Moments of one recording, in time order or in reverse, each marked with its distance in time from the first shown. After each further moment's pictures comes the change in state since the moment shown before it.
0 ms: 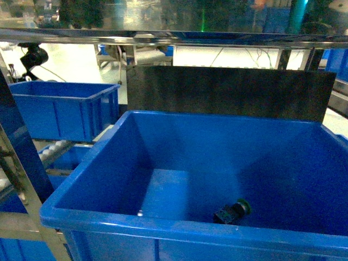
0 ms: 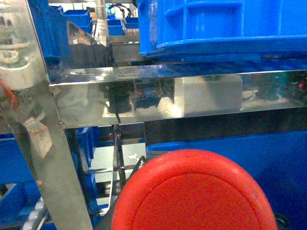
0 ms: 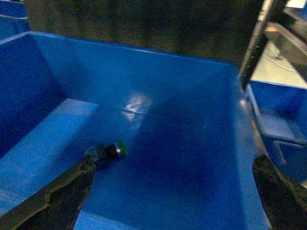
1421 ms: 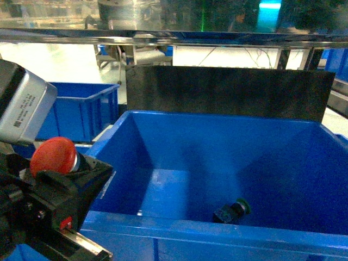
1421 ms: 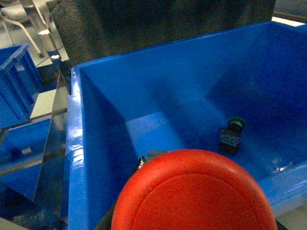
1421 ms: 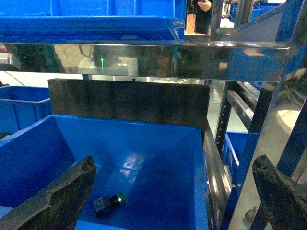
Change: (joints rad) left arm -0.305 0.445 -0.051 0.180 -0.126 0.031; right arm -0.232 -1.043 0.069 -0.844 -0.188 0.089
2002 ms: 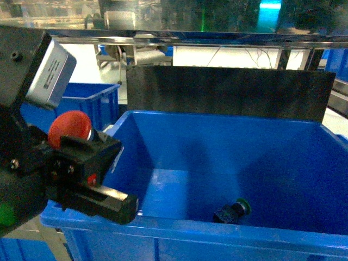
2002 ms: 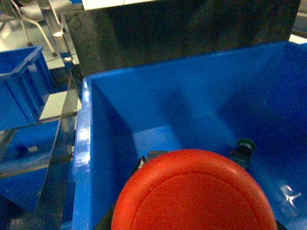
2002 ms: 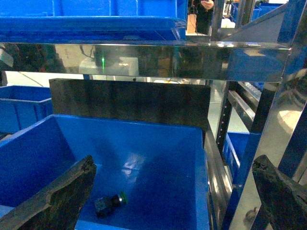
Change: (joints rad) left arm -0.025 0.055 0.107 -0.032 -0.081 -0.051; right arm 0.000 0.000 0.000 0.000 0.000 0.000
